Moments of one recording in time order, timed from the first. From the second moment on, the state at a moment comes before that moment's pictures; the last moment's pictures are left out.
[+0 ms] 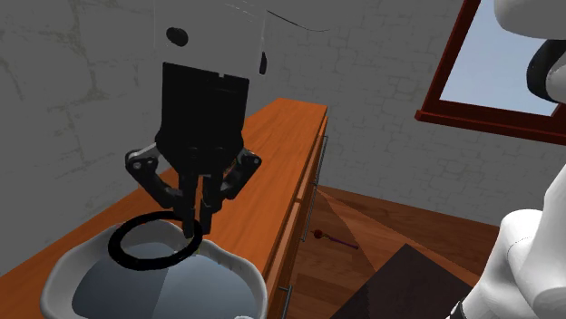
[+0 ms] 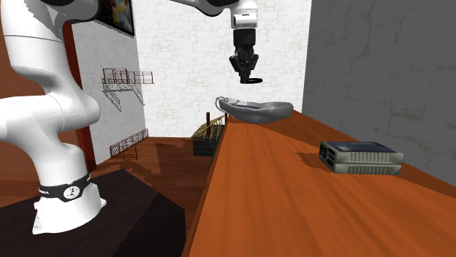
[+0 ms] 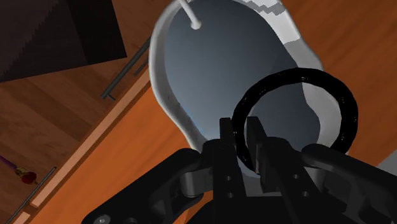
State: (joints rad) arm 0.32 0.04 0.64 -1.64 0.13 1.76 1.06
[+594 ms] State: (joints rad) arm 0.32 0.02 0.64 -1.77 0.14 1.88 1.04
